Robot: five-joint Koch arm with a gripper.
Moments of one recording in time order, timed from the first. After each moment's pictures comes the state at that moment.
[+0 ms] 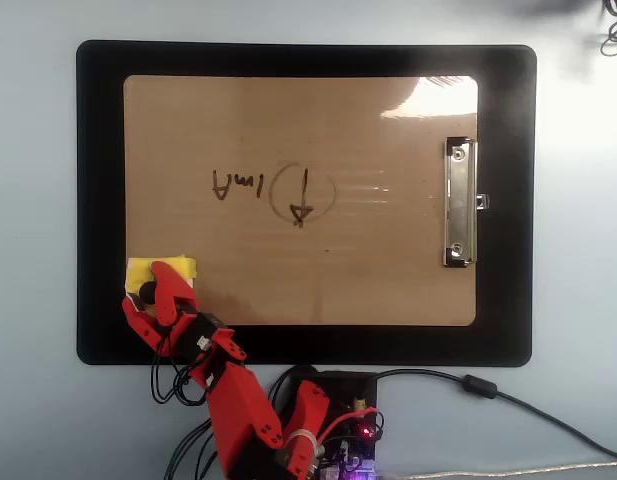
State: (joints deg) arm -62.9 85.3 144.8 -34.4 -88.9
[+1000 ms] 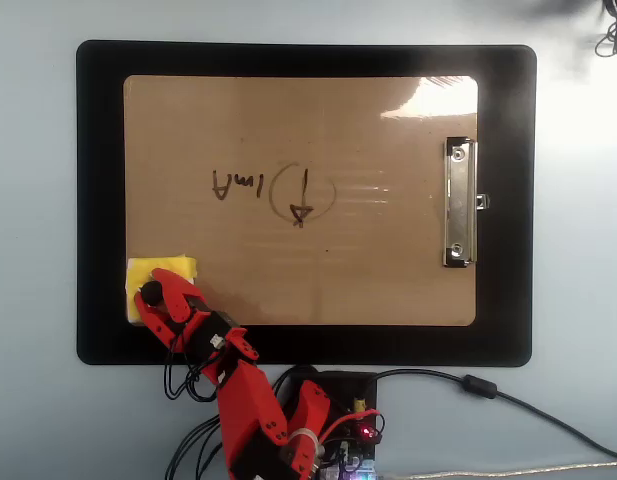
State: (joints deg) arm -57.4 86.3 148.4 -41.6 -88.4
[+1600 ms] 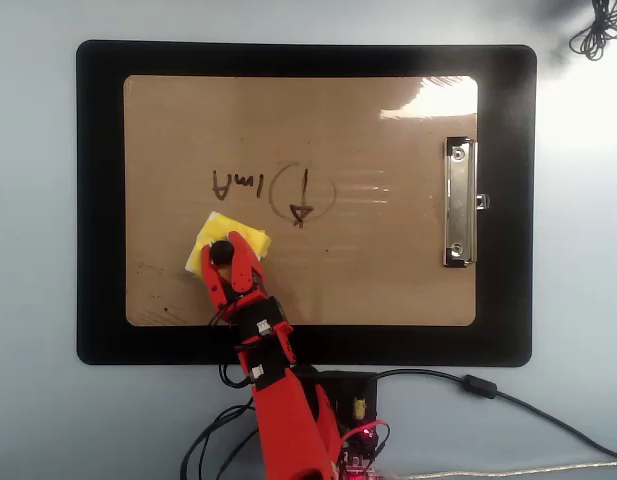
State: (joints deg) arm -31.2 107.8 148.0 -15.3 -88.3
